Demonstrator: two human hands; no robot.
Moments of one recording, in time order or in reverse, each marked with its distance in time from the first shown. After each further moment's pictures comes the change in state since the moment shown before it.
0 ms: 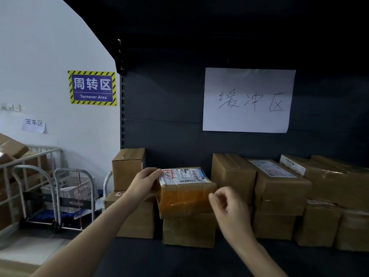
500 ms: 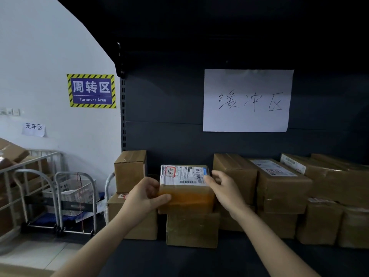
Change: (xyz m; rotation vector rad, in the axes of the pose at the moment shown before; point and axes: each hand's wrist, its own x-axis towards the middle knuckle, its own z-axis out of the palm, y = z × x) left_hand -0.039 -0.009 -0.012 0.231 -0.039 0.270; right_hand 0.057 -0.003 0.011 0.181 -0.182 0.260
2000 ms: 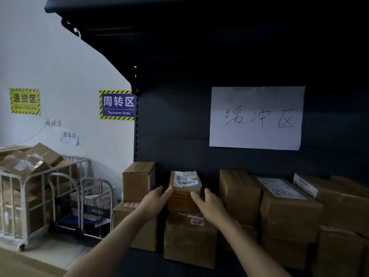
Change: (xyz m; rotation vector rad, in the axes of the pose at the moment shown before) left_hand 0.039 0.011 0.028 0.197 0.001 -0.288; right_hand 0.038 0.019 0.027 -0.169 -0.243 -0.096
